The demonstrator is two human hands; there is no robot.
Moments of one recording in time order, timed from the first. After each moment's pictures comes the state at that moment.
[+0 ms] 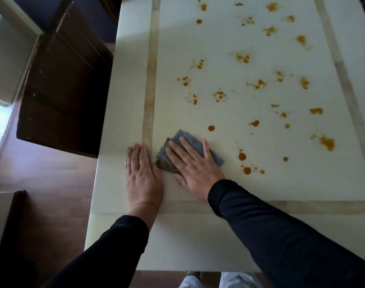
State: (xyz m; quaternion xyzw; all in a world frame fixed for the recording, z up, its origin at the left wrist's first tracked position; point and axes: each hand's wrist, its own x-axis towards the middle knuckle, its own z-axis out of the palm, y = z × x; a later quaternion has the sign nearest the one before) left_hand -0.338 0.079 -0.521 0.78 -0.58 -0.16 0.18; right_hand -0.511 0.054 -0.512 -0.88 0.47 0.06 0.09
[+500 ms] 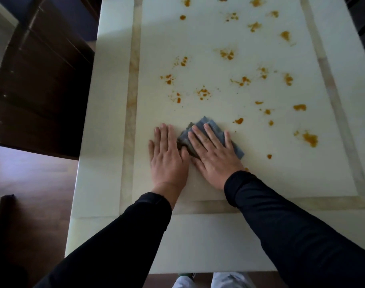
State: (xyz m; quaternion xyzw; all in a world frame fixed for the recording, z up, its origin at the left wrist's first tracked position) left_hand -0.439 0.035 -0.514 0.73 -0.65 -0.19 0.11; right_hand -0.595 0.039 -0.519 -0.82 0.57 0.05 0.11
